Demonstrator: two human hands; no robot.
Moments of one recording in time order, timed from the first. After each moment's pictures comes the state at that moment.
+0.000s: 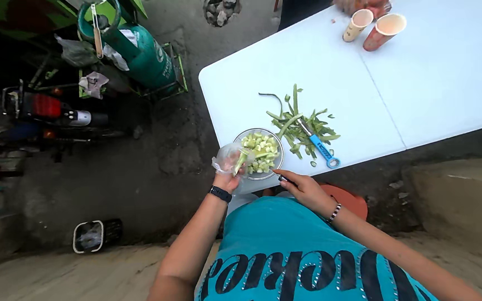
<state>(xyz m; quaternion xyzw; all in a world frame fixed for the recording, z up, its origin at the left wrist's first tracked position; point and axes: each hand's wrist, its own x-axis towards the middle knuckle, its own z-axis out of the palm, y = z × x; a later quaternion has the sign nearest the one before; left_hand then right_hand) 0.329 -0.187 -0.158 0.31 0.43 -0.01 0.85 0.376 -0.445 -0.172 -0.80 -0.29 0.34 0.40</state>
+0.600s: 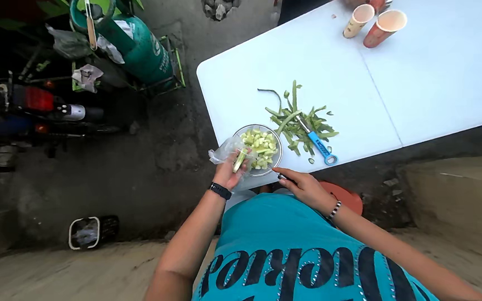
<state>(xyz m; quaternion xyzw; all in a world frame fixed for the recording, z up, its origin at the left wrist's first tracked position) 0.333 -0.192 -0.155 0.34 0.46 -0.05 0.82 0.374 -0.450 -0.169 -0.81 -0.29 0.34 0.39</state>
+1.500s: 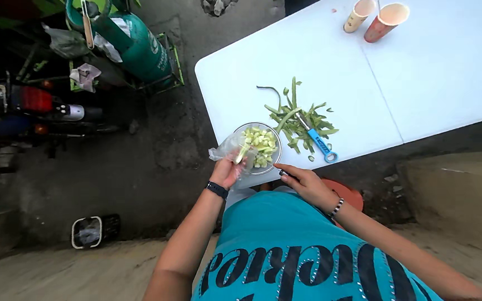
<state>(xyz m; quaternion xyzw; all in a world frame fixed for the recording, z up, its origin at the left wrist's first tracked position) 0.330 -0.184 -0.162 0.34 0.40 -0.08 0.85 0.377 -0.454 -0.169 -0.80 -0.28 0.33 0.42</state>
